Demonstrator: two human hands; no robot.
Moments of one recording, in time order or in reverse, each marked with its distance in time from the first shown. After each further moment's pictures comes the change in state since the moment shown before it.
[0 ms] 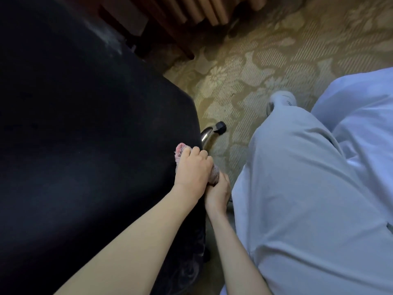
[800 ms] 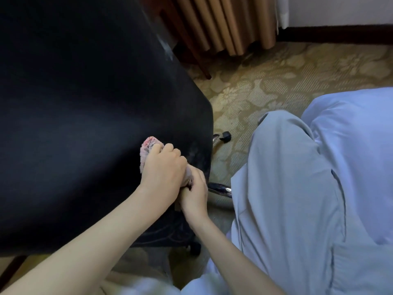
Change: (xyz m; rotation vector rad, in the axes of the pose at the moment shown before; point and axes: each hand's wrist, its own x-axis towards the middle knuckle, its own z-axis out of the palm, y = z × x) left_hand -0.174 -0.021 -0.080 0.087 -0.013 -0.176; right_hand -0.143 0.004 -0.021 -0.249 -0.439 -0.430
